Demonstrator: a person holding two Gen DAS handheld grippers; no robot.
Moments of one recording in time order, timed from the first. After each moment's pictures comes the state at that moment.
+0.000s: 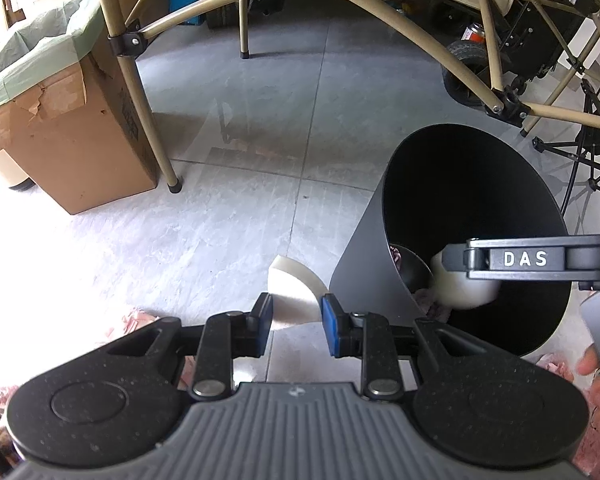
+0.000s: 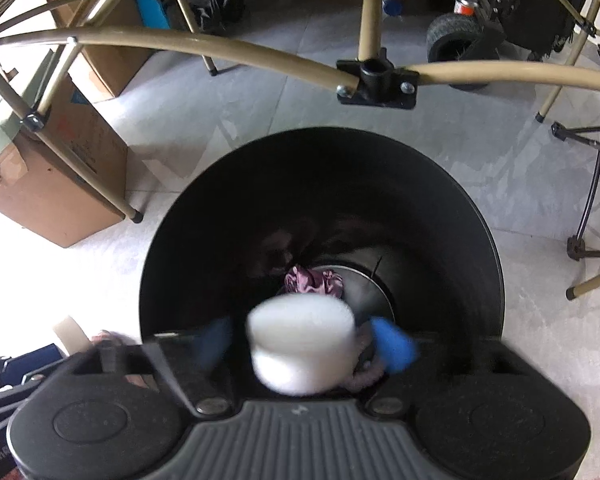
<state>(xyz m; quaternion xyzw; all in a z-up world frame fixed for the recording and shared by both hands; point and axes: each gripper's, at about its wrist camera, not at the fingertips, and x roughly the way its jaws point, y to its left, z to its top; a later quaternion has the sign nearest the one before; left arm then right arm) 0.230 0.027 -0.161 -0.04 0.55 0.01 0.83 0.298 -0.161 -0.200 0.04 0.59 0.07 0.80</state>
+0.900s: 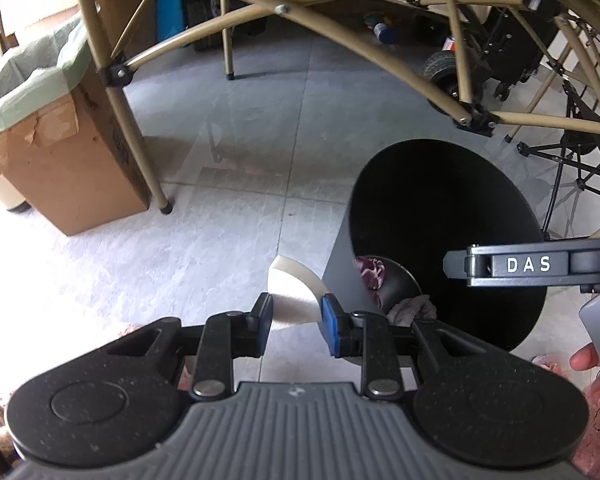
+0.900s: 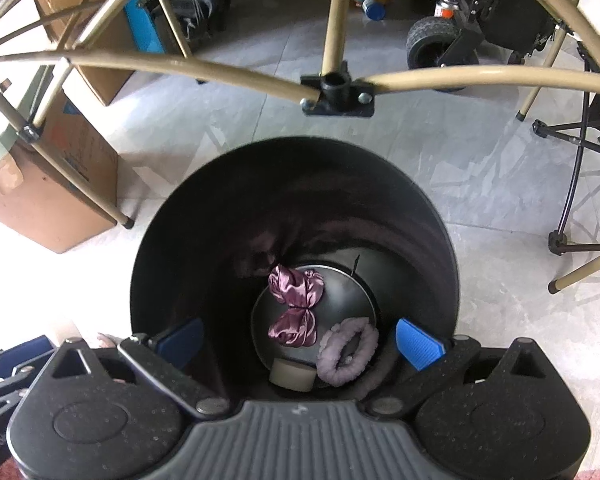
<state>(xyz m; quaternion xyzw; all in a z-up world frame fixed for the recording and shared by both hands) 0.226 0.010 -0.142 -0.02 0.53 -0.01 0.85 0.286 -0.178 -0.185 0.04 0.58 0.06 0.81</state>
